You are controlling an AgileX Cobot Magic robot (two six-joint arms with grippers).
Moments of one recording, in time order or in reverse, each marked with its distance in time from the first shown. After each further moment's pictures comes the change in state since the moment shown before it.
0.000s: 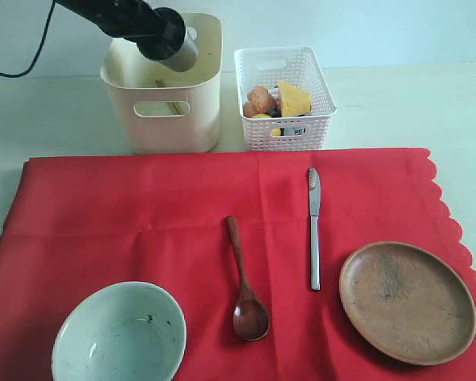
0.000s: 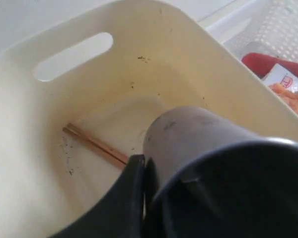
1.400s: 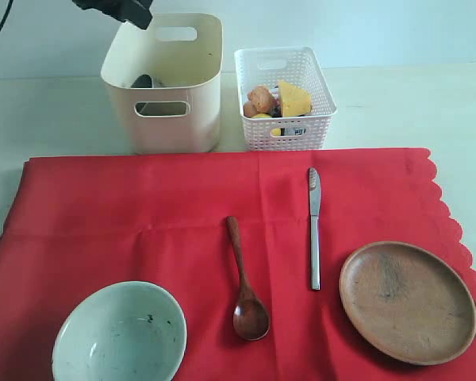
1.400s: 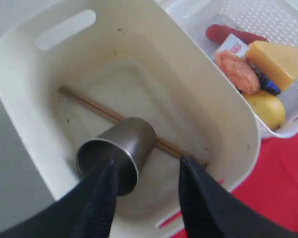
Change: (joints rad) left arm -0.006 -0.187 -0.008 0.130 0.321 -0.151; right arm 0.000 0.000 0.000 0.000 0.000 0.000
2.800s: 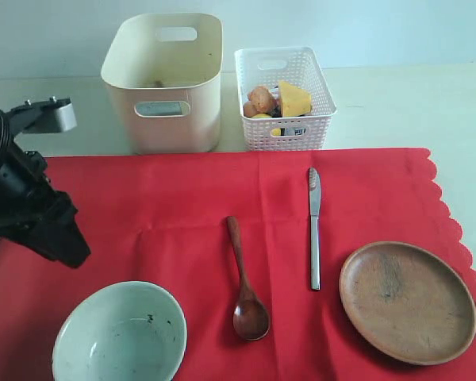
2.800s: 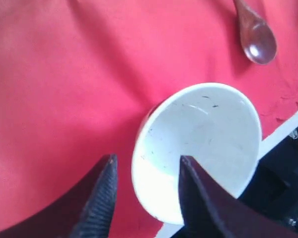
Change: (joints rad) left arm 0.000 -0.497 1.007 -0.176 0.142 0.039; right arm 0.000 0.000 0.000 0.000 0.000 0.000
